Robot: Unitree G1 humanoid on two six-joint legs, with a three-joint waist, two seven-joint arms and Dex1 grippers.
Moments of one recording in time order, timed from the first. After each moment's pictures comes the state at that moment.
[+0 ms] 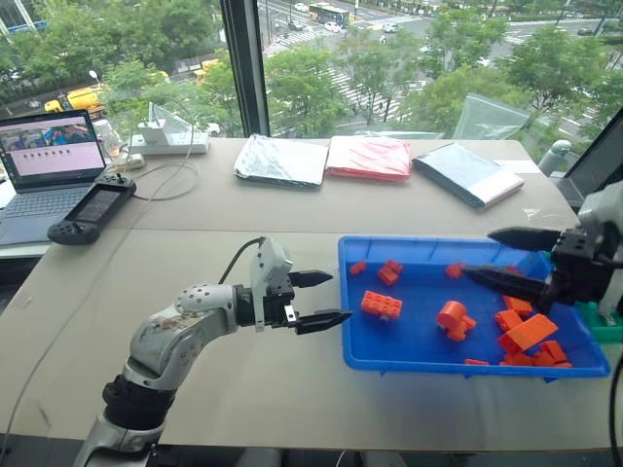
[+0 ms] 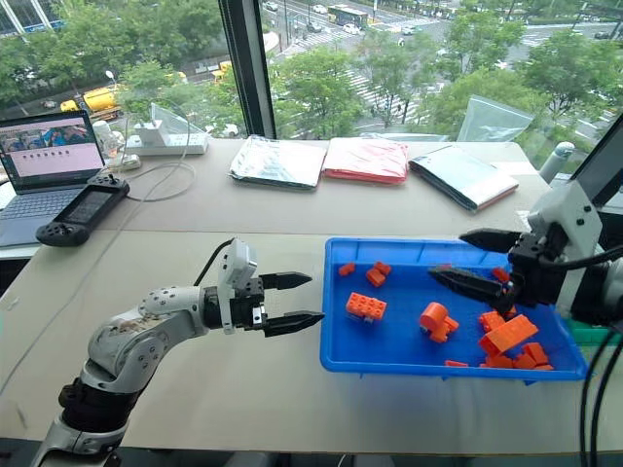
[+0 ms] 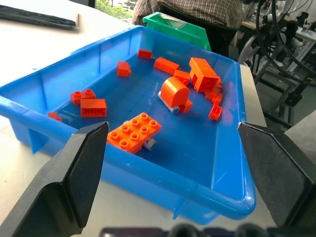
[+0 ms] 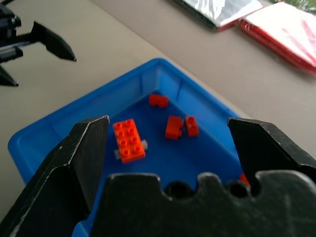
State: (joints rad) left arm -0.39 0.48 -0.13 -0.37 -0.63 0.73 -0.84; right arm -0.13 -1.02 -0.56 -0.51 0.62 0.96 1.03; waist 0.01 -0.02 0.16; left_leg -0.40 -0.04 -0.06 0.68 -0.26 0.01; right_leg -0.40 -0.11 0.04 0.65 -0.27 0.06
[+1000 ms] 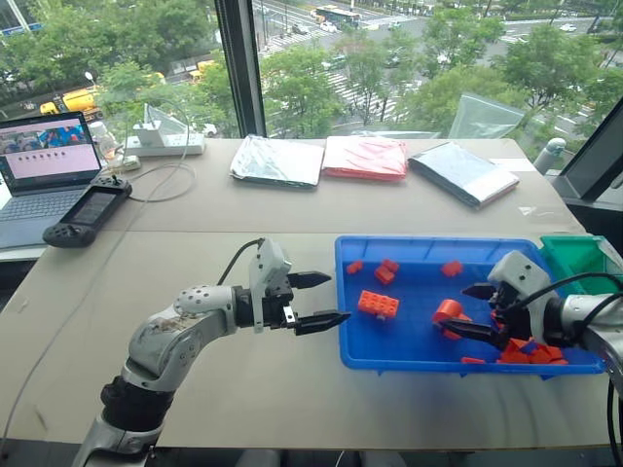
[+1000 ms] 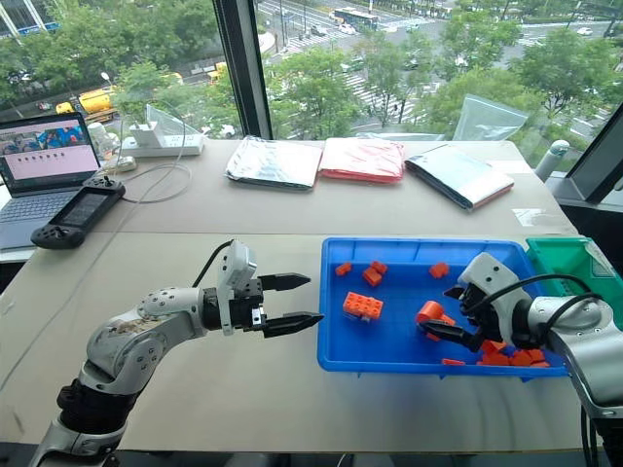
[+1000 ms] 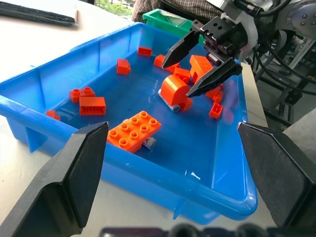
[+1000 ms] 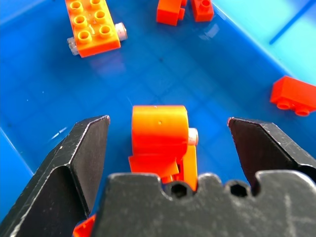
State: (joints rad) left arm -0.38 0.49 -0.12 -0.38 -0.64 0.73 -0.83; right arm -0.14 -0.99 -0.12 -0.28 0.36 0.70 0.93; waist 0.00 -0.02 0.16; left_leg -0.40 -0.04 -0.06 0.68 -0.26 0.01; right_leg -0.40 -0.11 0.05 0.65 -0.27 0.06
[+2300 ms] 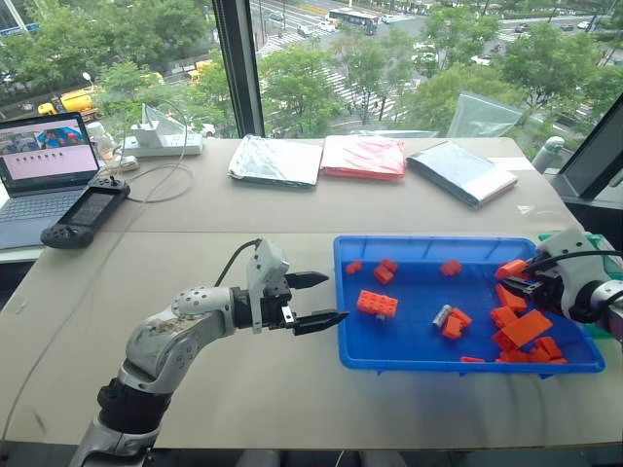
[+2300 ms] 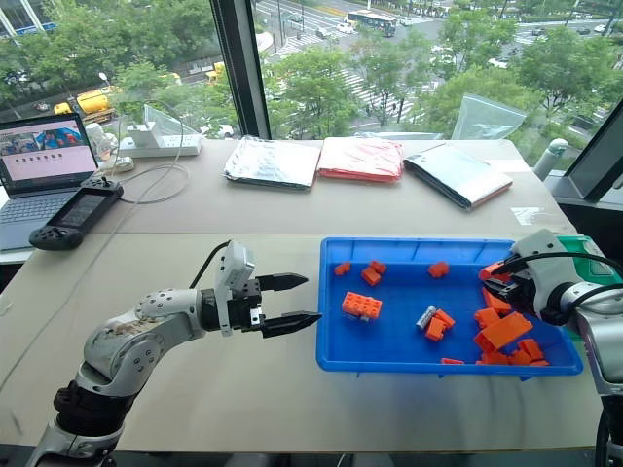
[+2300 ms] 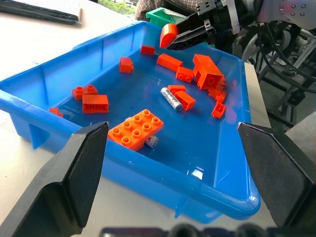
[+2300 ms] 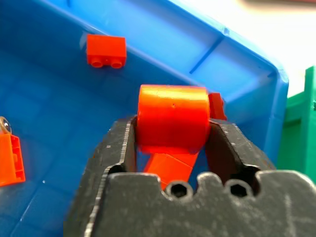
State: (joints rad) left arm -0.37 0.50 -0.13 -0.39 -0.65 0.73 -0.81; right arm -0.21 -0.98 -0.25 -0.13 0.26 0.77 0.68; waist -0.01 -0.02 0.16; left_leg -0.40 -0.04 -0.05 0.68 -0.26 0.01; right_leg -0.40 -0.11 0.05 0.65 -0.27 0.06
